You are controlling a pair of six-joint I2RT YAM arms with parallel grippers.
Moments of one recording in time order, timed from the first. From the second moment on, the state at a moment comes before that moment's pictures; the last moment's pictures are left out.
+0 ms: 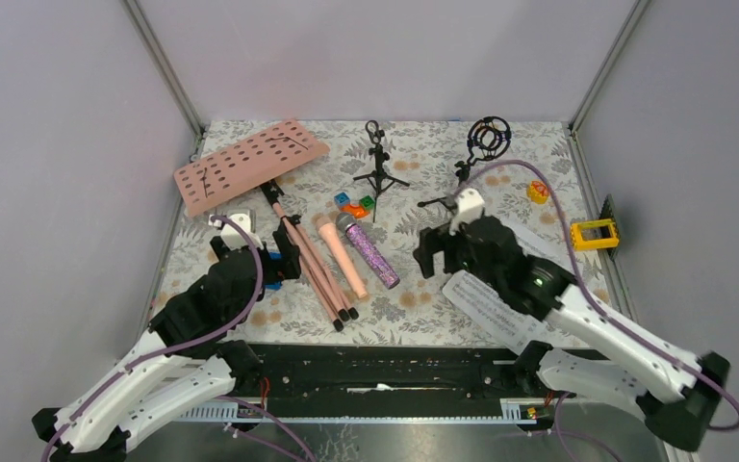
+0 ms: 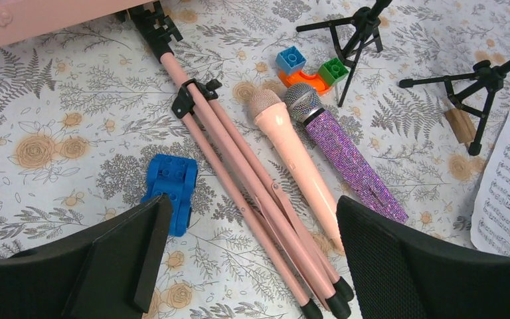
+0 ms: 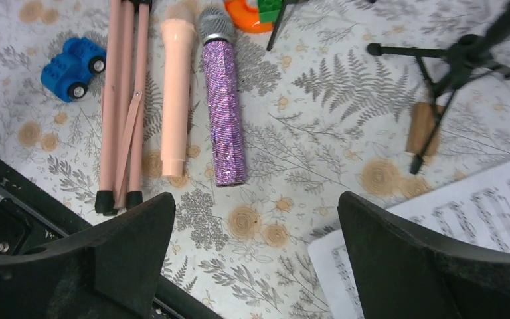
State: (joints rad) left arm -0.81 0.55 0.77 -0.68 -0.63 -0.51; right arm 0.84 1.00 0.90 -0.43 0.20 0.29
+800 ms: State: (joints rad) left arm -0.81 0.54 0.76 -0.68 -0.65 -0.56; right arm 0.76 0.68 0.69 -0.59 0.47 0.43
